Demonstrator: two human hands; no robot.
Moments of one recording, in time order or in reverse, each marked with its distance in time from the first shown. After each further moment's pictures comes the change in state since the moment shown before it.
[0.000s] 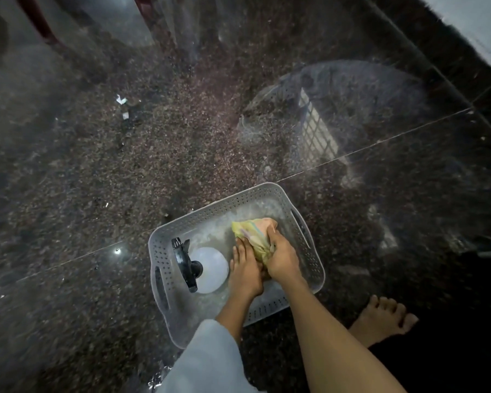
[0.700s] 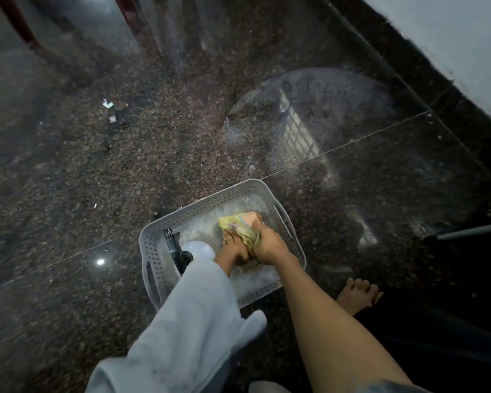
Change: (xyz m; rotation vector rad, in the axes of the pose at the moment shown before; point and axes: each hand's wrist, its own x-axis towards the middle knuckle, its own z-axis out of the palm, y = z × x) left_hand 0.027 0.017 -0.031 0.028 -0.261 -0.152; right_hand -0.015 -0.023 -0.025 -0.291 -0.173 -0.024
